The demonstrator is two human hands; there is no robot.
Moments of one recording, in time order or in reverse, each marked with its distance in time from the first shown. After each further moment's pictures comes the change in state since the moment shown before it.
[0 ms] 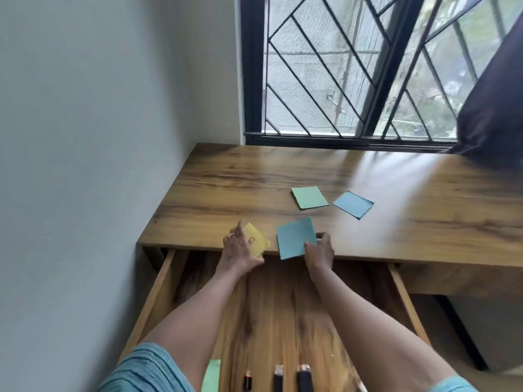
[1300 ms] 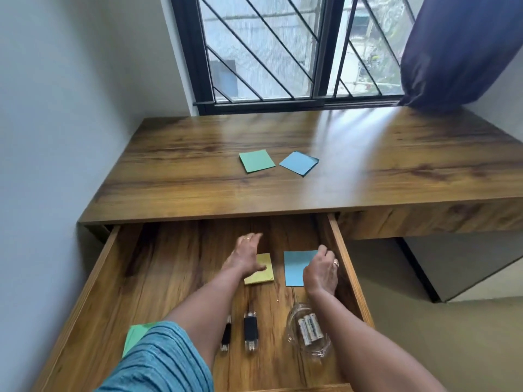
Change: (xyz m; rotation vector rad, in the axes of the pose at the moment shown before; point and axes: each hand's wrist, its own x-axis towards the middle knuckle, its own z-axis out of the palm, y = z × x) left_hand -0.065 0.076 0.127 0.166 -0.328 0.121; right_hand -0.019 0.160 -0.102 -0.575 0.155 -0.070
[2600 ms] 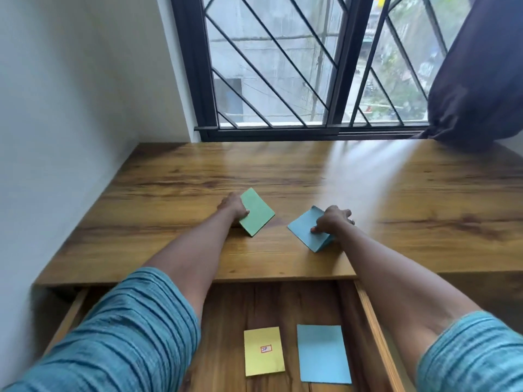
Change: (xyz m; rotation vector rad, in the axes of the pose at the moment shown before) left_hand 0.210 0.004 -0.161 -0.101 0.152 -0.291; right_hand 0.234 -0.145 -0.049 -0.045 -0.292 0.140
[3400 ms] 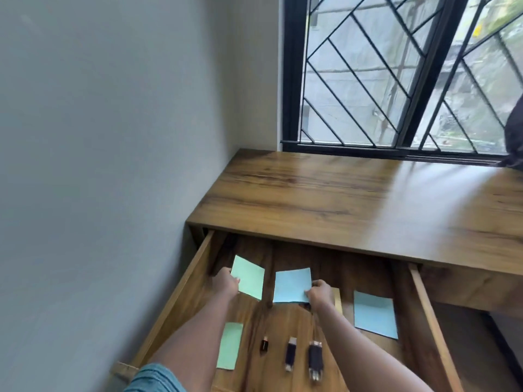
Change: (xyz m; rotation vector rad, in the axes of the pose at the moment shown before) left_hand -0.247 -0.253 0.034 -0.515 0.190 -0.392; right_hand -0.252 0.058 0.184 0.611 -0.318 -0.040
